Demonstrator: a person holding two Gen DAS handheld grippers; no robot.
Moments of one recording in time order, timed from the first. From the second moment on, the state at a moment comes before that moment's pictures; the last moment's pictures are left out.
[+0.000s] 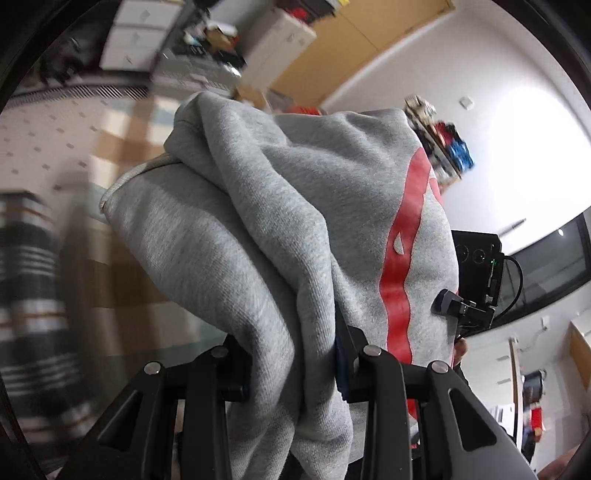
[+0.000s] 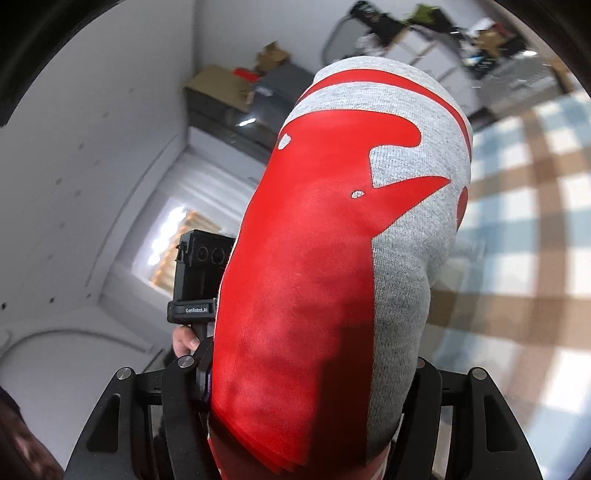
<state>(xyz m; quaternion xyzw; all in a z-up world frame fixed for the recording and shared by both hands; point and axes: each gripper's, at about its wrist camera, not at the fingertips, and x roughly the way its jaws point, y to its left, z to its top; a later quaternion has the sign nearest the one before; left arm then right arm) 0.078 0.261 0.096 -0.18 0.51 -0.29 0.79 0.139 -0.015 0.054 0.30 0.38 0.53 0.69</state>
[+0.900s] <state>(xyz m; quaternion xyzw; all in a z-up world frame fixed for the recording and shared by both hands) 0.029 0.515 -0.033 -0.31 0.46 -0.02 0.83 0.185 0.311 -0.033 0.13 0.53 0.53 0.66</state>
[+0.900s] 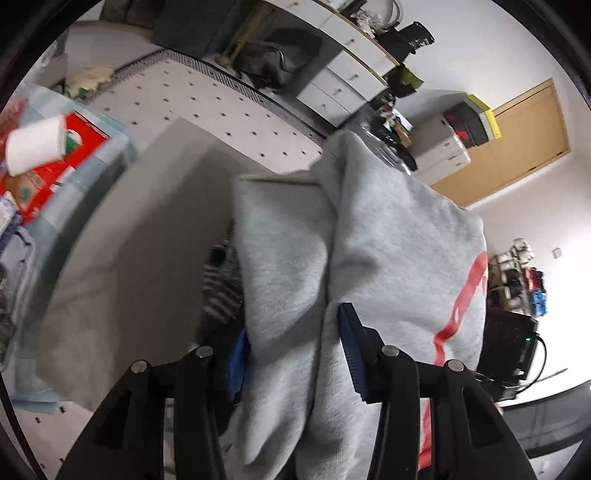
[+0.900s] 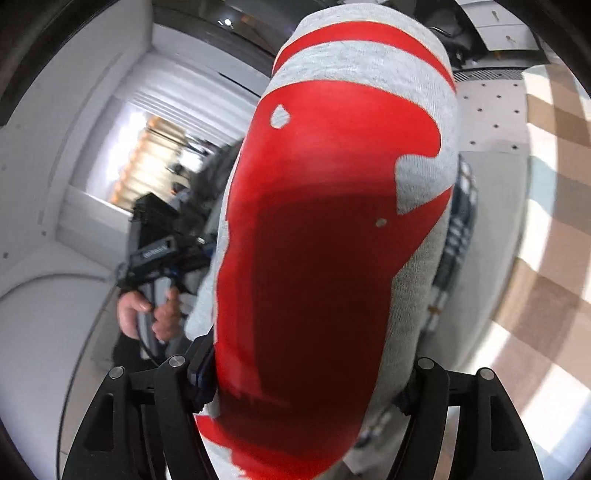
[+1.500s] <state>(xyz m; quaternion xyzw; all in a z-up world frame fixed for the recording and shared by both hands) 0.017 0.494 -0.060 -0.21 0.44 -0.03 0.87 0.168 0.334 -0.013 -0.03 0.54 0.43 0.72</state>
